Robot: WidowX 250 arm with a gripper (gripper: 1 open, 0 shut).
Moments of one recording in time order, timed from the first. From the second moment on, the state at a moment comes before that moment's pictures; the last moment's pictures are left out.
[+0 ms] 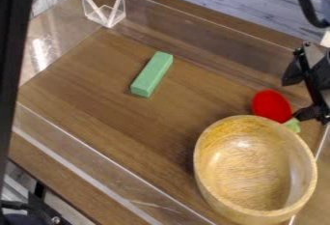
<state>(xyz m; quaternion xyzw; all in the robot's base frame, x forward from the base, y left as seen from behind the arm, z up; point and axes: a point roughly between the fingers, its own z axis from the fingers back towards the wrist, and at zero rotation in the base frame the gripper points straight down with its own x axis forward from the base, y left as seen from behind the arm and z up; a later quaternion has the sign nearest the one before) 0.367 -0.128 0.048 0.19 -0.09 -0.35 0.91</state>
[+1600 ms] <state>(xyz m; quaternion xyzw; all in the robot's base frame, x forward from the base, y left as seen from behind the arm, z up) 0.369 -0.132 0.069 0.17 -0.16 -0.39 0.89</state>
